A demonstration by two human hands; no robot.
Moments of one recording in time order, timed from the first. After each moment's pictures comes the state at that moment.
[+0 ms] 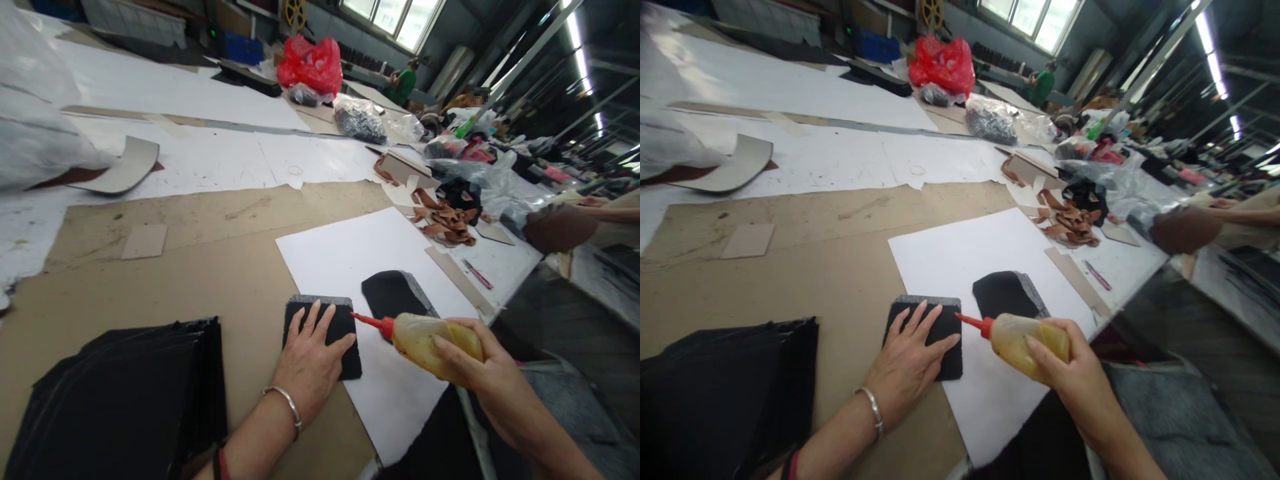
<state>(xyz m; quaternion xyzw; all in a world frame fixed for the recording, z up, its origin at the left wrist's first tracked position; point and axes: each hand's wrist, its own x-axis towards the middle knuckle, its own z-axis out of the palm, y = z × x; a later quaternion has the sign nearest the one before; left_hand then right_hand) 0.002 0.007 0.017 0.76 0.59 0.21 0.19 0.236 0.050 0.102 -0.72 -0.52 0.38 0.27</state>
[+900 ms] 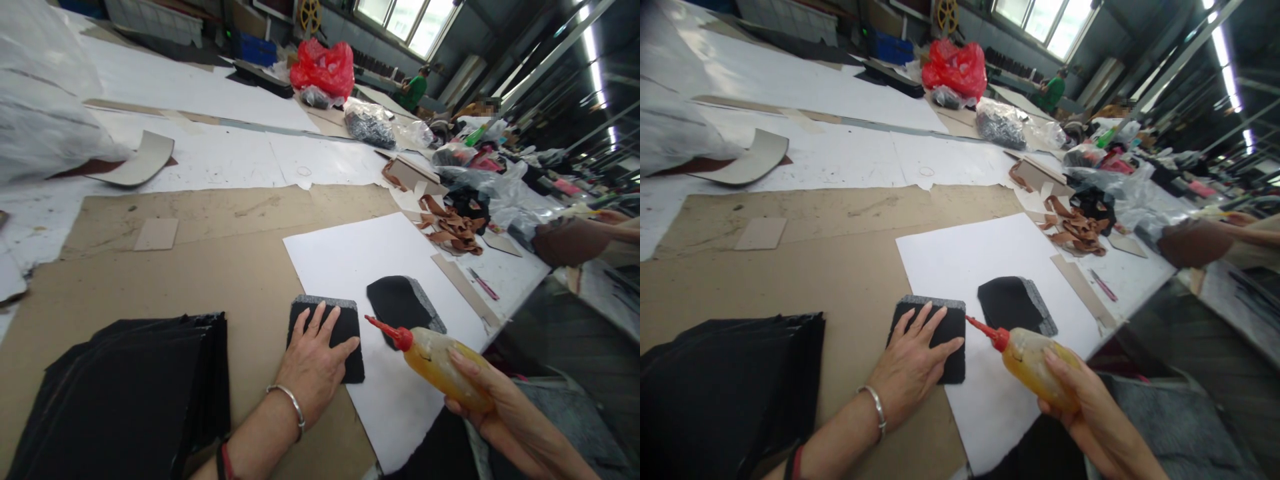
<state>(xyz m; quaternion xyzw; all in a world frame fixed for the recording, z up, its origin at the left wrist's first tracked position) 0.001 0.007 0.017 0.76 0.59 0.20 0.21 0.247 0.045 0.100 -0.70 -0.26 0.60 0.30</state>
